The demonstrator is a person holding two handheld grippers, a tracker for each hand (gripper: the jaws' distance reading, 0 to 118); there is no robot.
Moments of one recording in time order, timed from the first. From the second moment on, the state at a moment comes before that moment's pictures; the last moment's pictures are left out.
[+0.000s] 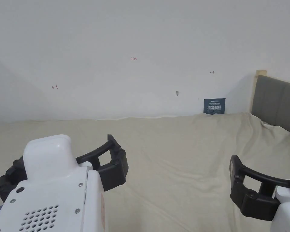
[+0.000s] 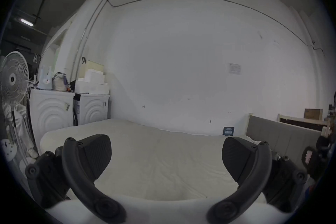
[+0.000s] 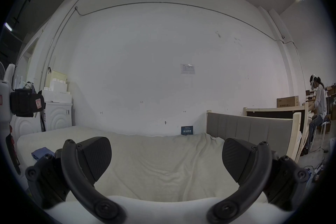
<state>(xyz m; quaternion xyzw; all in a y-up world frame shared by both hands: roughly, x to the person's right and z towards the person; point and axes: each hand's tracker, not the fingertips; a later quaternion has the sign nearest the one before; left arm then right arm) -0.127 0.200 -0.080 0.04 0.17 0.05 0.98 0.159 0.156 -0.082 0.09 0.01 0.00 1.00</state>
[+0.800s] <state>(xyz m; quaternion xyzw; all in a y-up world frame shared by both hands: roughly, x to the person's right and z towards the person) -0.135 0.198 -0.083 -0.03 0.16 0.16 0.97 0.161 0.158 -0.100 0.02 0.01 -0.03 1.00</state>
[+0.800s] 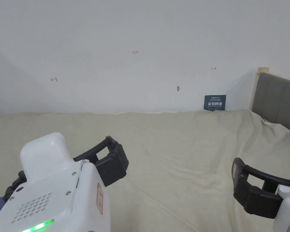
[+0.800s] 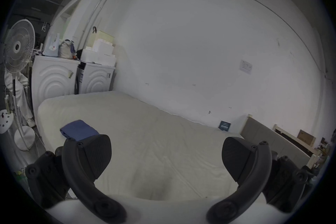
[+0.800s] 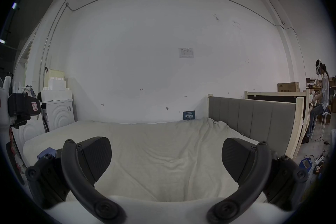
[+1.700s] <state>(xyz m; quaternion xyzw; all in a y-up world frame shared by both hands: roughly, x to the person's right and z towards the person) -0.133 0.193 -0.088 -0.10 0.11 0.17 0.97 0.161 0.167 -0.098 0.04 0.00 -0.04 1.00</state>
